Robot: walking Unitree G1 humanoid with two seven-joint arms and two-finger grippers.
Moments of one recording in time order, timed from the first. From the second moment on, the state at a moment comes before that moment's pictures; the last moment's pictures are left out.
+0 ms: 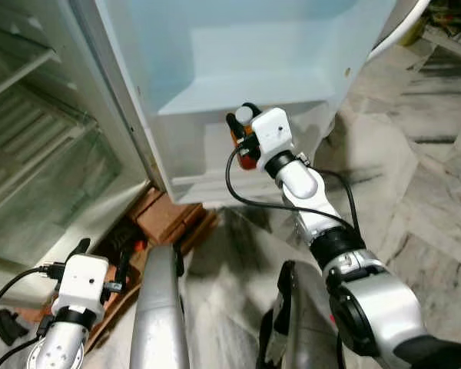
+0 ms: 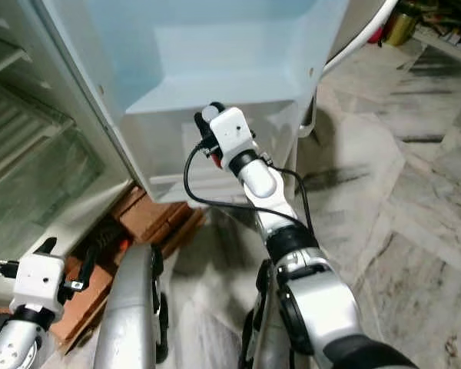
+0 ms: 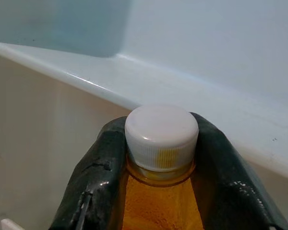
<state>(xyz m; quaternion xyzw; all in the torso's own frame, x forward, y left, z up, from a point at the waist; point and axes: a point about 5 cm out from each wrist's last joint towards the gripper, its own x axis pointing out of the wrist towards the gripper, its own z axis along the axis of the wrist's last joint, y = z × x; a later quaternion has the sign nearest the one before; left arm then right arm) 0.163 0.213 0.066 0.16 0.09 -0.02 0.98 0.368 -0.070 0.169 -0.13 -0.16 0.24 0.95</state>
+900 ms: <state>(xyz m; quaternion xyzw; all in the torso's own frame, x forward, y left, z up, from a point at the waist) 0.157 0.211 0.080 0.16 0.10 -0.03 0.98 0.323 -0.058 0.233 -0.11 -0.34 0.27 0.89</state>
